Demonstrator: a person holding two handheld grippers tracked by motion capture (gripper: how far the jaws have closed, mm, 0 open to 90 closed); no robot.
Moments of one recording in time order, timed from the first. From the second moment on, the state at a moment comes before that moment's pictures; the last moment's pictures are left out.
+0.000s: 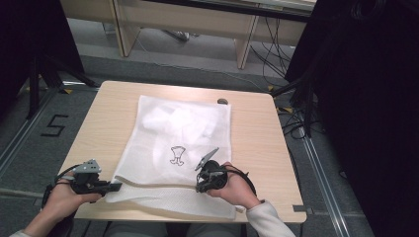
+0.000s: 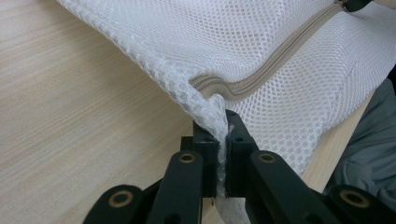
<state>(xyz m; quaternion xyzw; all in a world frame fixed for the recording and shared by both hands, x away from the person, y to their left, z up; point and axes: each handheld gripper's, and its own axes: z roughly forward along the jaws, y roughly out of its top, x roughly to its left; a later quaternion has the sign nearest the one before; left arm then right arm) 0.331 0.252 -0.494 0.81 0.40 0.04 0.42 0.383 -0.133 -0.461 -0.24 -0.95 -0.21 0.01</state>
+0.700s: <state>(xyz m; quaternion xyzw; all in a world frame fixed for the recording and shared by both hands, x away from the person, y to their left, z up) 0.331 0.251 -0.495 0.81 0.40 0.04 0.43 0.383 -0.141 -0.460 -0.25 -0.95 -0.21 0.01</state>
